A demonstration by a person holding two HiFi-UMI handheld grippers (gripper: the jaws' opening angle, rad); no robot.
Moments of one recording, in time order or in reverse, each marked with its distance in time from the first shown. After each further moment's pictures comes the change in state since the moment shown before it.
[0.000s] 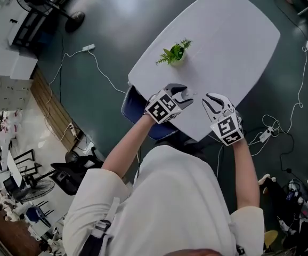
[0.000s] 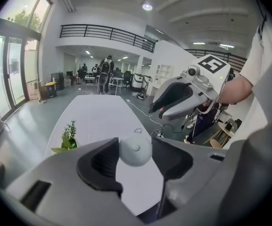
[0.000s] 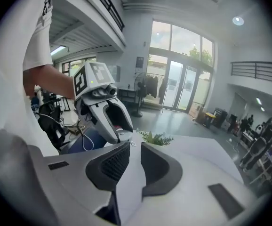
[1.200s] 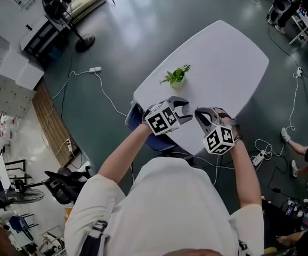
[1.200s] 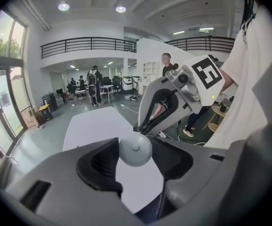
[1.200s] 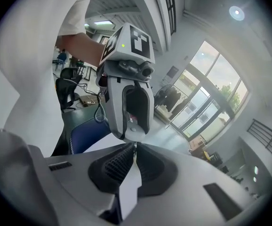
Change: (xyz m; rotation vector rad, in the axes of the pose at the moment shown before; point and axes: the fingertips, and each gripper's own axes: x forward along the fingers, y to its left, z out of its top) left arm -0.082 -0.065 0.063 0.243 0.002 0.013; right arm -0.044 0.048 0.067 -0.552 0.027 -0.001
